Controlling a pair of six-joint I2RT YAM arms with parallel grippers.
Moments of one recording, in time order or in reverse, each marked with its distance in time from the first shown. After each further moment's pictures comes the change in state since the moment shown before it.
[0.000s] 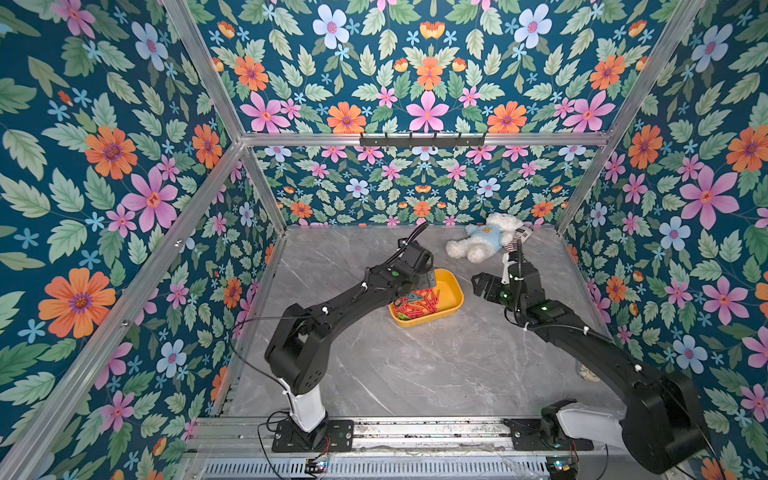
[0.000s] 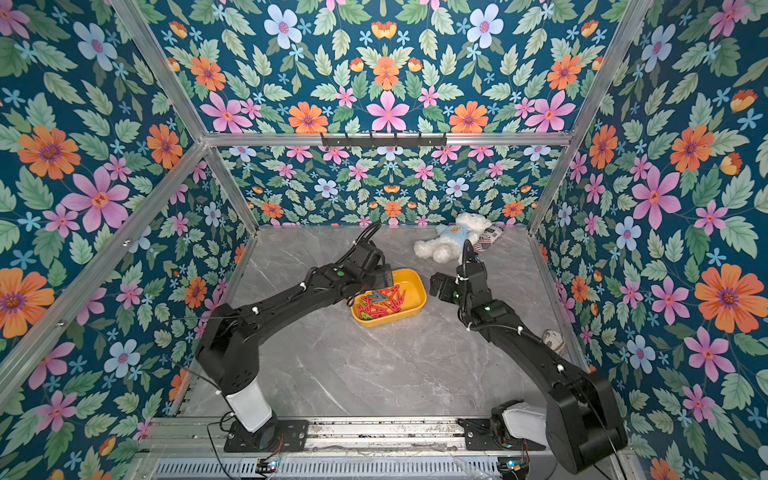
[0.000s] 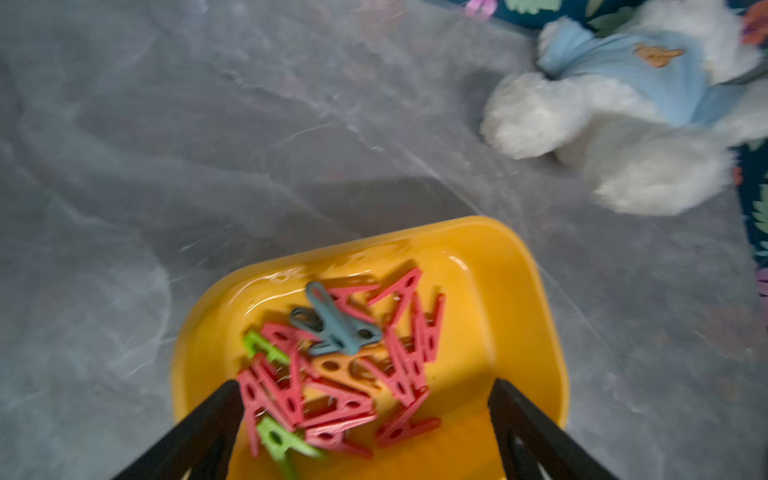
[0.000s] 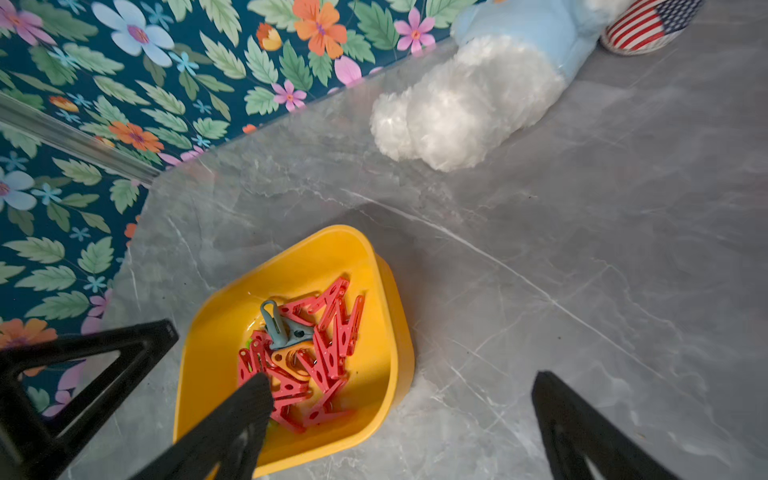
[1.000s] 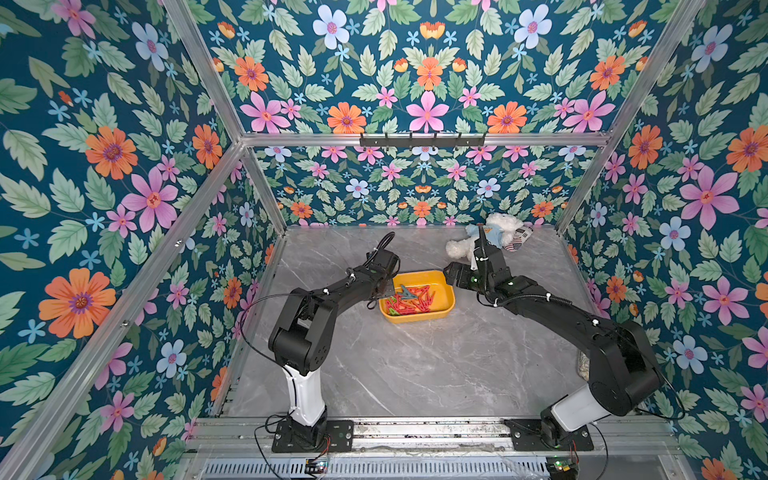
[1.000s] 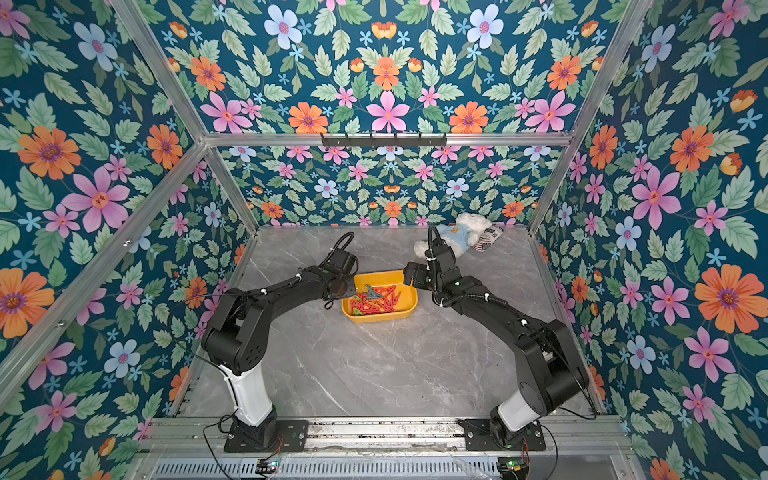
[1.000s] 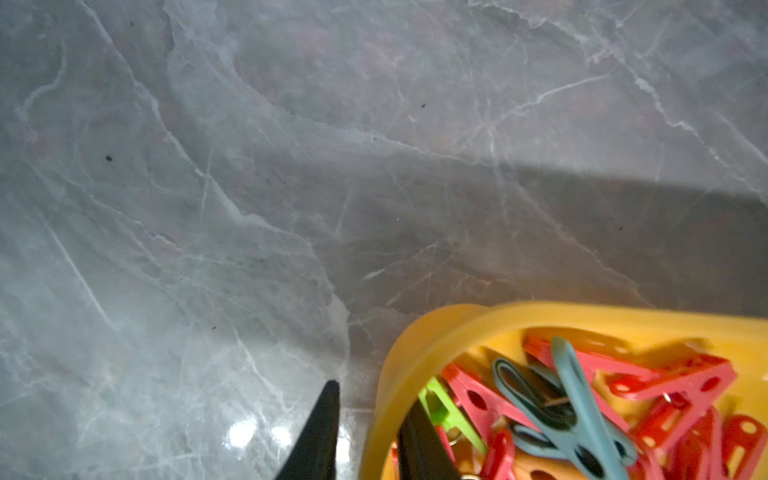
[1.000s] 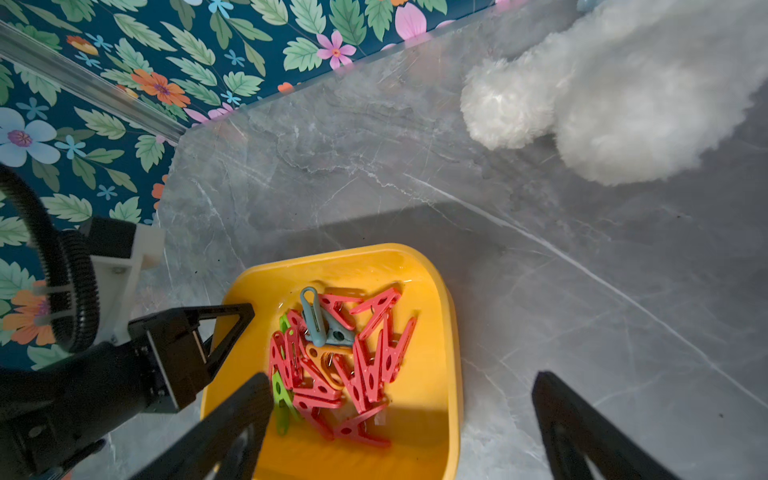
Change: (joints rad) left arm 0.230 0.180 -0.029 0.032 0.011 0.168; right arm 0.109 0.249 0.253 -0.049 -0.032 0.019
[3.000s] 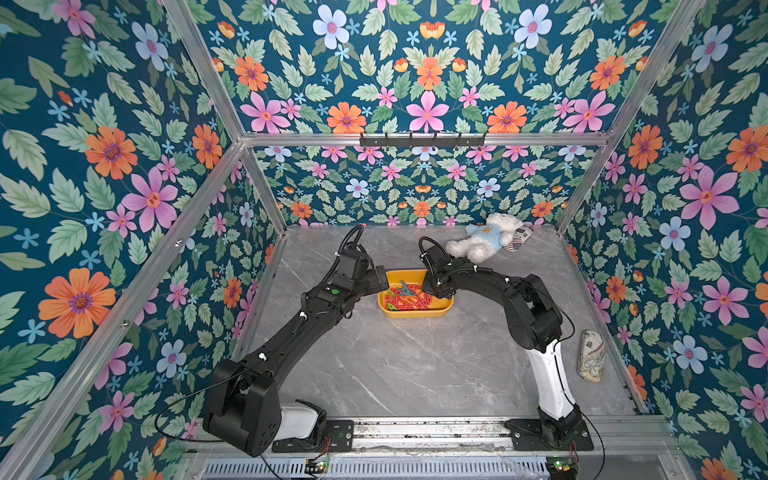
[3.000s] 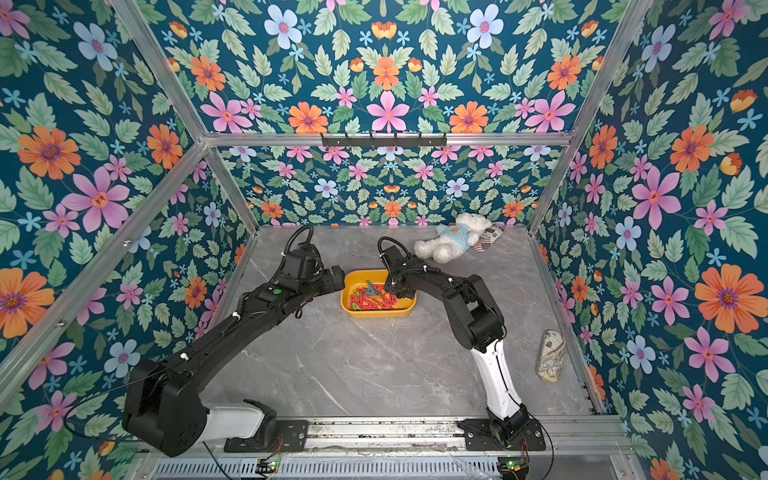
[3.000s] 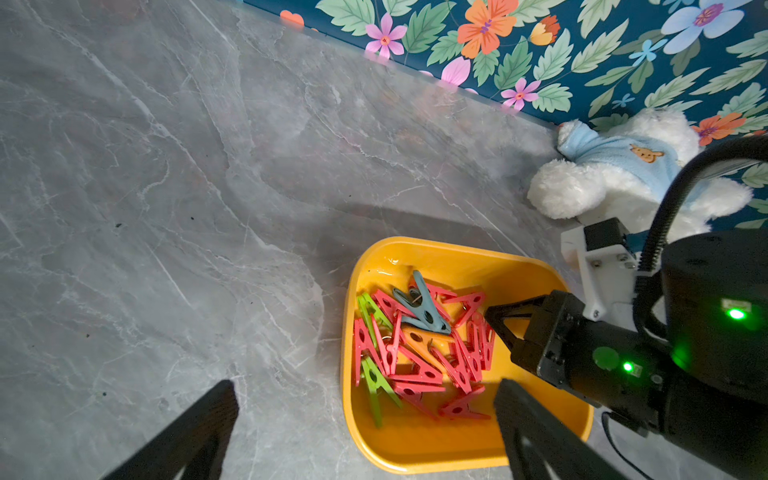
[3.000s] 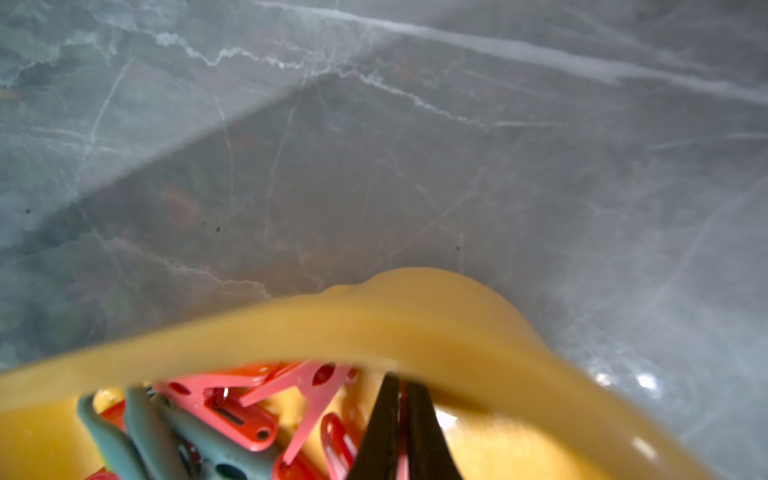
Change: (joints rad) left arm 0.049 -0.559 -0.280 0.103 0.130 0.018; right arm 0.117 0.639 0.578 -0.423 0.133 0.303
